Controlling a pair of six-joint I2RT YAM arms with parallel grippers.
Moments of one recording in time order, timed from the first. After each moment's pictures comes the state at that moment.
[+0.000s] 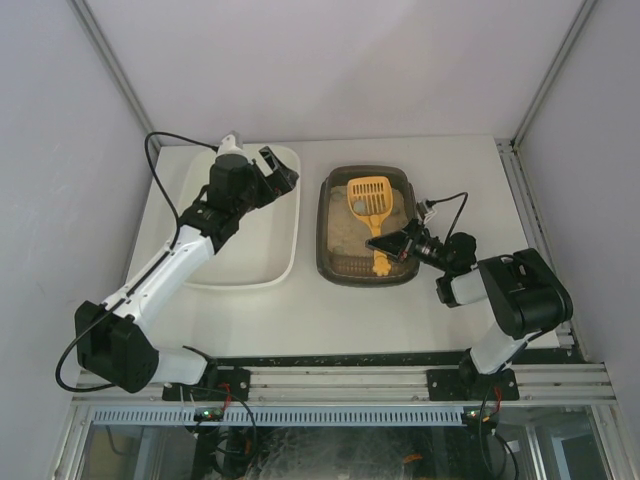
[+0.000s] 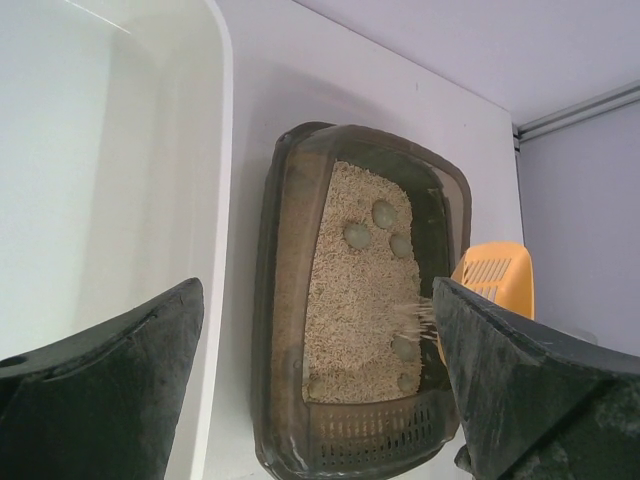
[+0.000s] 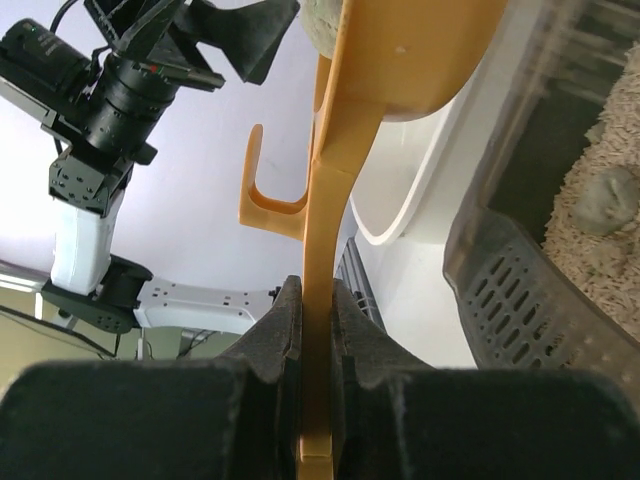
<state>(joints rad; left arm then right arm) -0.42 1.34 1.17 -0.23 -0.11 -0.75 0.24 1.65 0.39 1.41 -0.87 1.39</state>
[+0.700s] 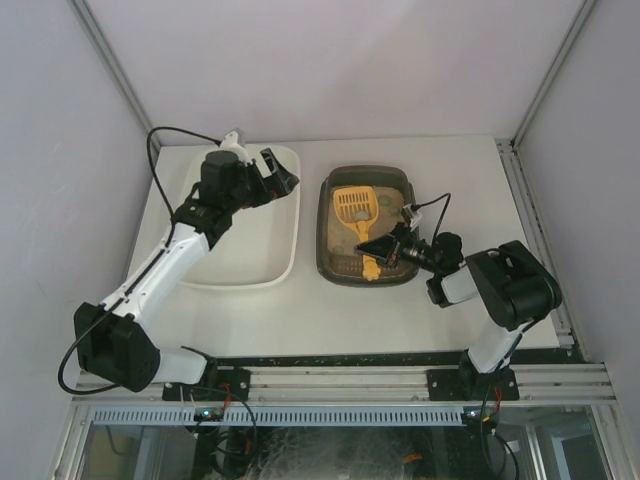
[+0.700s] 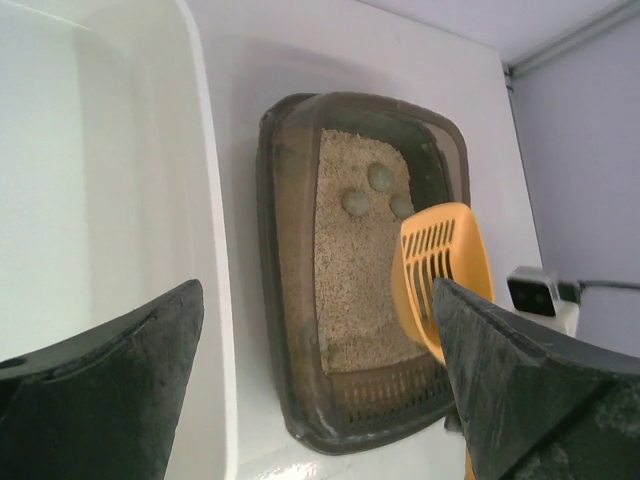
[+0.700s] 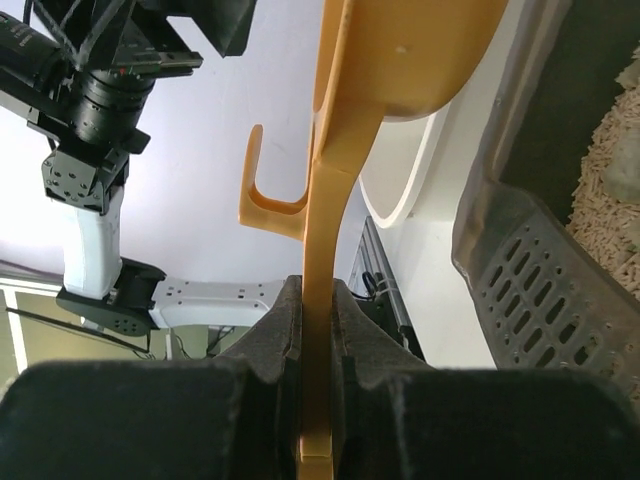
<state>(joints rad) -0.39 1.34 1.17 -0.22 0.00 -0.66 0.31 1.72 0.41 1.41 -0.84 1.46</state>
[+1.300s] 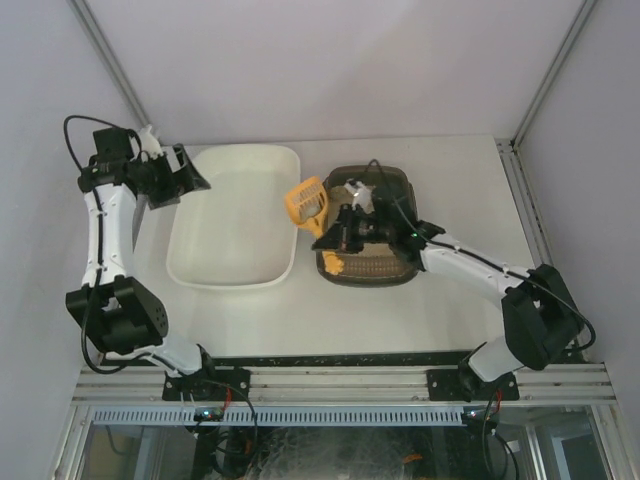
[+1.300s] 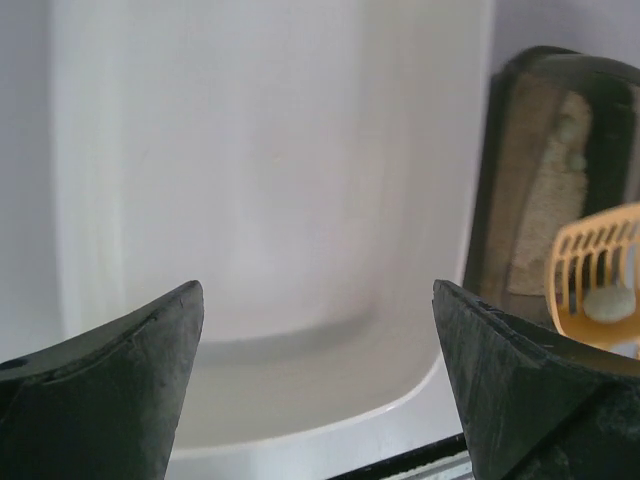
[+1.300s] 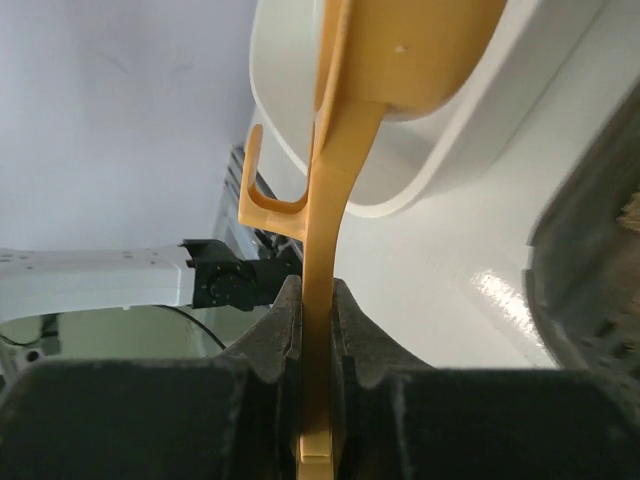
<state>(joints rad) 0.24 1.55 1.62 -0.91 0.50 -0.15 0.60 1.47 0.93 0.13 -0.63 0.89</state>
